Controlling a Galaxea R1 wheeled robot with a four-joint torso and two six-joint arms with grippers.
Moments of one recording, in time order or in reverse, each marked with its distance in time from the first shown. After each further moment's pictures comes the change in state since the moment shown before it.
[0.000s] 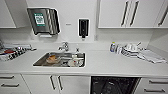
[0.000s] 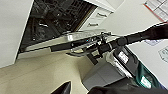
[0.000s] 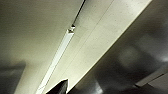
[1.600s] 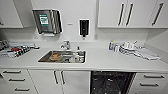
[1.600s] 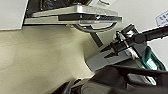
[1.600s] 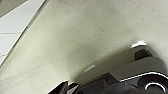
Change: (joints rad) left arm 0.182 0.114 -0.238 0.037 -0.013 0.000; right arm -0.153 0.107 -0.146 -0.060 -0.072 -0.288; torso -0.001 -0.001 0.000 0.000
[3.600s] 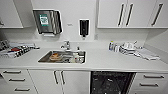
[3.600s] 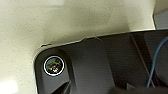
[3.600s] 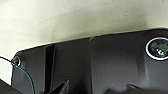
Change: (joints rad) left arm 0.414 0.879 -1.426 -0.004 -0.129 -0.004; right arm -0.363 0.429 -0.541 -0.057 0.276 -0.556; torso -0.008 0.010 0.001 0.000
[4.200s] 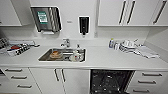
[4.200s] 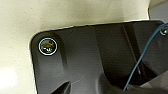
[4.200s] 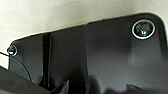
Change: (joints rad) left arm 0.002 0.022 -0.023 -0.001 -0.010 0.000; right arm 0.001 0.075 -0.139 0.000 -0.007 0.001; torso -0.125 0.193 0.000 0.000
